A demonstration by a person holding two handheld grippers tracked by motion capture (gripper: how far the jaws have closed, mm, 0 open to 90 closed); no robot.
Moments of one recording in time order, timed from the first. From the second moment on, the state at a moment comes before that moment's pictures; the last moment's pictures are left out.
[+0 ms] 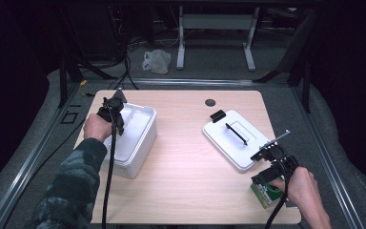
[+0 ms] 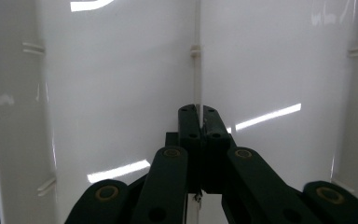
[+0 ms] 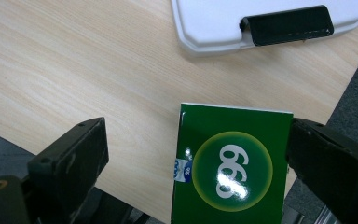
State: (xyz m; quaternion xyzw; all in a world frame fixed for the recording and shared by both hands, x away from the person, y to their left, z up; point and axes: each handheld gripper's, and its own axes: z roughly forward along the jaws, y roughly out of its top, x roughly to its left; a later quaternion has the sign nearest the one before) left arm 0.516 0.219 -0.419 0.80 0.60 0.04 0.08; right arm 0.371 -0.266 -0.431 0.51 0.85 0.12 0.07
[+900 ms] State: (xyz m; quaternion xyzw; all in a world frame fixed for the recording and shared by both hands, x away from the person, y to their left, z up) left arm 0.497 0.201 -0.418 0.89 0.44 0.03 0.09; right arm 0.372 -0.270 -0.433 0.51 0.85 0.12 0.07
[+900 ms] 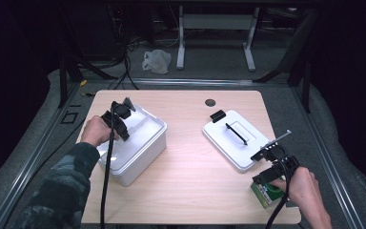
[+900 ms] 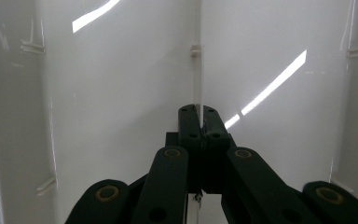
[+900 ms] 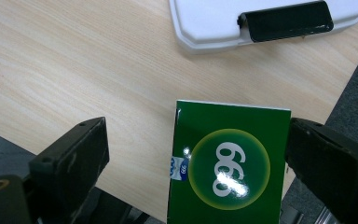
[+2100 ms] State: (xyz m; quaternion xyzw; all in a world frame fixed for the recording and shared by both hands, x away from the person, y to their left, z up) left arm 0.438 0.093 -0.417 0.98 0.15 0.02 0.09; right arm 0.373 -0.272 -0.435 0.51 0.85 0.12 0.06
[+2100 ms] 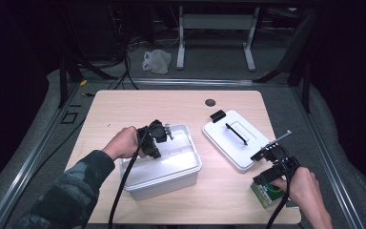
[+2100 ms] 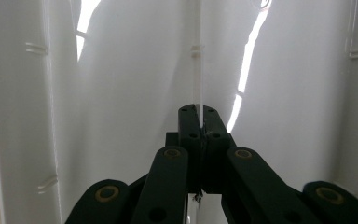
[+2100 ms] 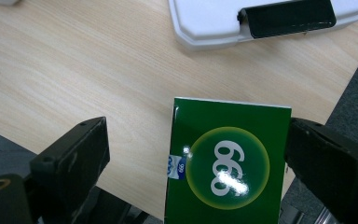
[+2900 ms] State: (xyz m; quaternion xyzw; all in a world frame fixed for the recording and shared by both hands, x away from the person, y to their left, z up) left arm 0.406 0.023 -0.418 0.99 0.03 0.02 0.12; right arm 0.374 -0.273 -0.438 0.51 0.85 0.11 0.06
